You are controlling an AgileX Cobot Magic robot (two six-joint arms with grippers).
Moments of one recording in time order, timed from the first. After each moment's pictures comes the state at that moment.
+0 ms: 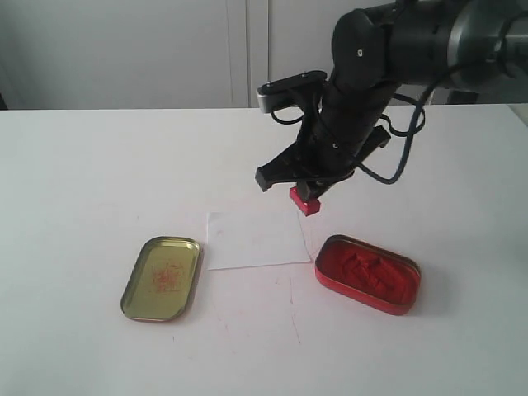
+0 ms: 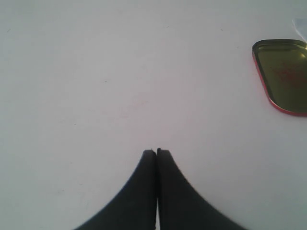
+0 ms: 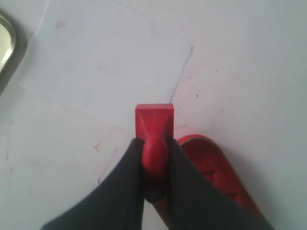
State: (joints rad) left arm -0.07 0.00 0.02 -0.06 0.52 0.08; right arm 0.53 1.86 -1.47 0.02 0.91 0.00
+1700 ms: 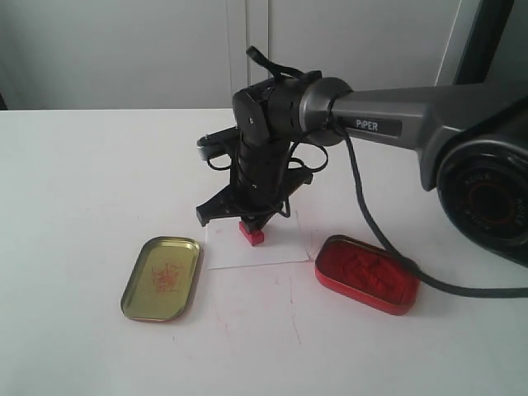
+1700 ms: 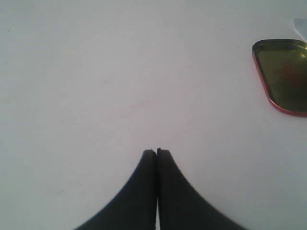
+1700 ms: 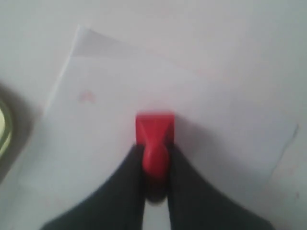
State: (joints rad) left arm -0.07 0.00 0.02 -0.06 0.52 0.08; right arm 0.64 2.27 -1.79 -0.04 0.93 0.13
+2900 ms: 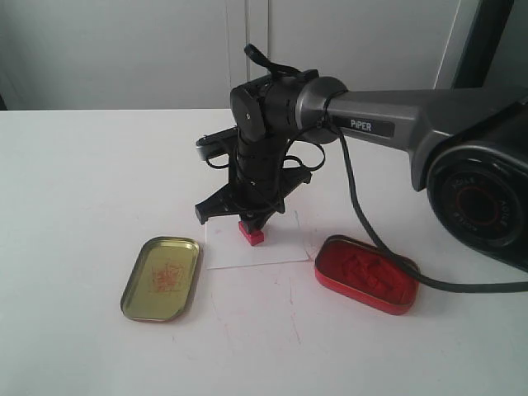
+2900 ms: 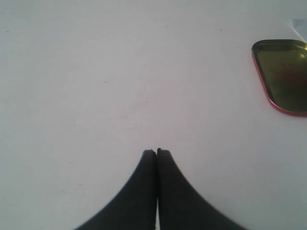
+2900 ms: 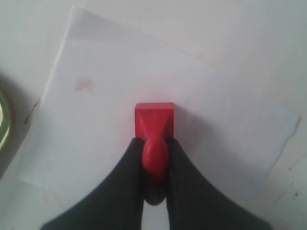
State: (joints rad) left arm -0.07 0.00 0.02 -0.06 0.52 0.08; right arm 0.64 2.34 -1.84 -0.03 1.01 0.13
